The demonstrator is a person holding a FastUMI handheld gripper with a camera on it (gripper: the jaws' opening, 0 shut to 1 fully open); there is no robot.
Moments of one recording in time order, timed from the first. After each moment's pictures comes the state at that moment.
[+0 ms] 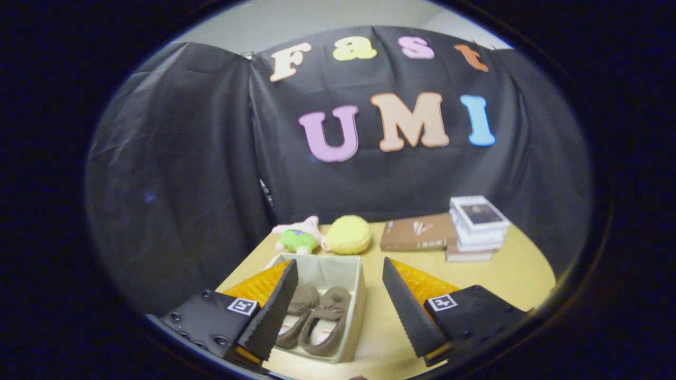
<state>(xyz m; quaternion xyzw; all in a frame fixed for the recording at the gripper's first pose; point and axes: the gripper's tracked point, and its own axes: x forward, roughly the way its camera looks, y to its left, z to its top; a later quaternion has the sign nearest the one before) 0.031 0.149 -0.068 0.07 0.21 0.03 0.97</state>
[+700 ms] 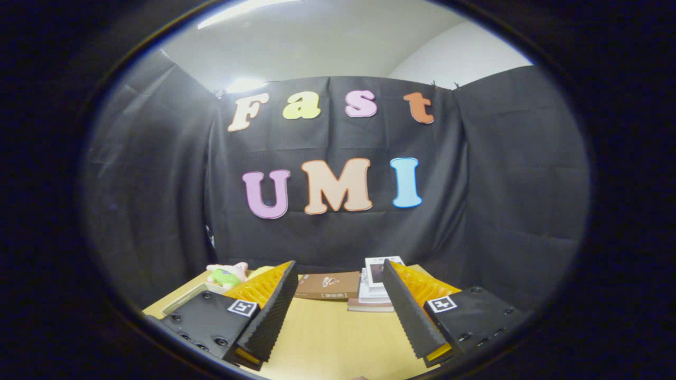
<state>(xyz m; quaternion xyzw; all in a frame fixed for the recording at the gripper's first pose) -0.012 -0.079 0.017 0.04 0.09 -0.10 0.99</state>
